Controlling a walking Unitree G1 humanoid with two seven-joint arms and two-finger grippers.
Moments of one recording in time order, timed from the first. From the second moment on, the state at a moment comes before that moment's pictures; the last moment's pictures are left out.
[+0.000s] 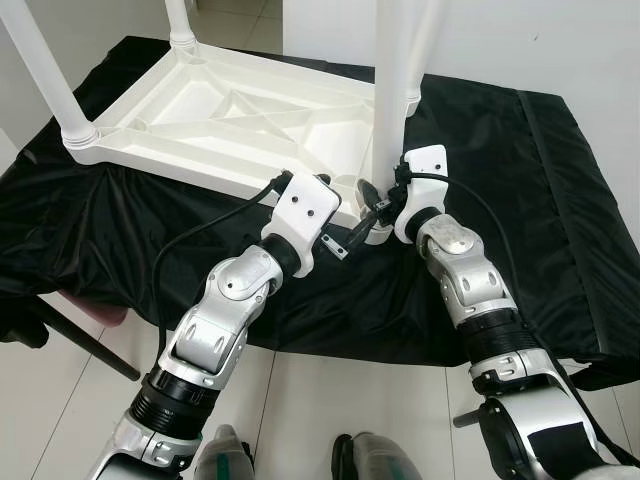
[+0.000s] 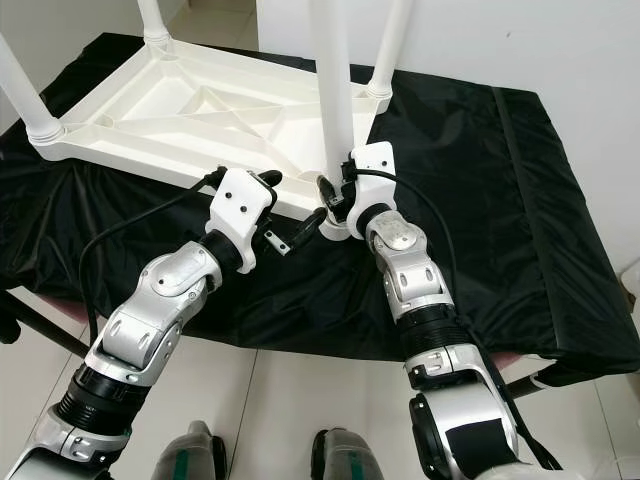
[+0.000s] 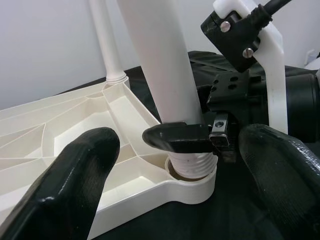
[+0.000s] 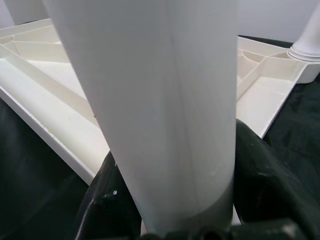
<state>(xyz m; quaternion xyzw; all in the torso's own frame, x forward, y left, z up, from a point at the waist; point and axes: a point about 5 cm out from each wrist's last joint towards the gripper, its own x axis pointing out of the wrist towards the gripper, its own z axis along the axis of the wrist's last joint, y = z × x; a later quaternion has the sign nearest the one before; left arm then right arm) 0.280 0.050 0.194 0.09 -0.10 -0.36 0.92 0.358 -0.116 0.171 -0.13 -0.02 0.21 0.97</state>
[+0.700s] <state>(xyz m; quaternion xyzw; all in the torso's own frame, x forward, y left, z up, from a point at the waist) 0.277 0.050 0.201 0.09 -0.12 -0.36 0.92 0.364 -0.121 0.162 -0.03 0.00 0.18 0.98</state>
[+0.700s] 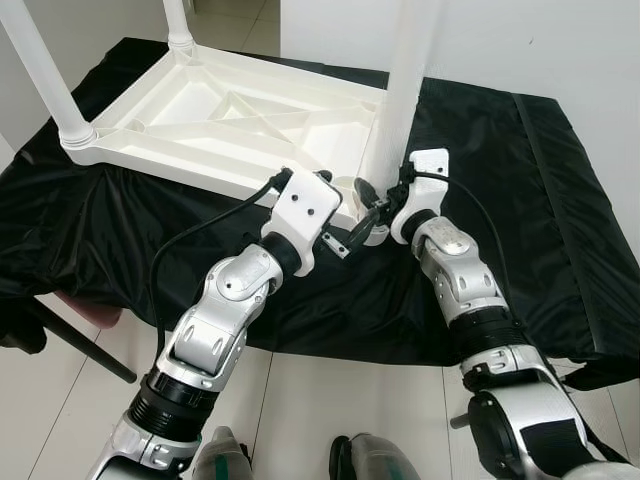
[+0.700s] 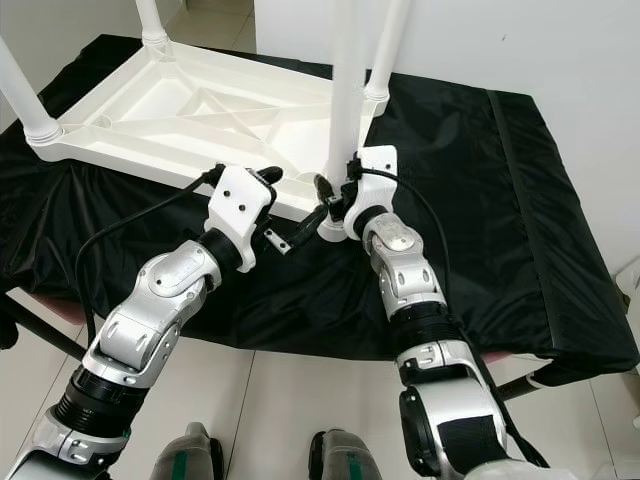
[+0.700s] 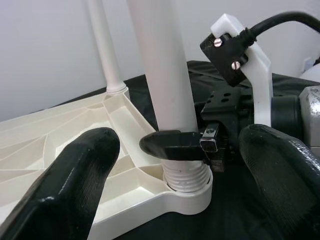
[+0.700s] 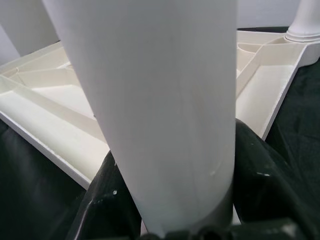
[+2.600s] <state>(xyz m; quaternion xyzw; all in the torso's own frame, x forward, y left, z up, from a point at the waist) 0.276 0.056 0.207 0.08 -0.11 -0.36 0.92 0.349 -0.111 0.151 0.00 -0.01 0.12 0.99</state>
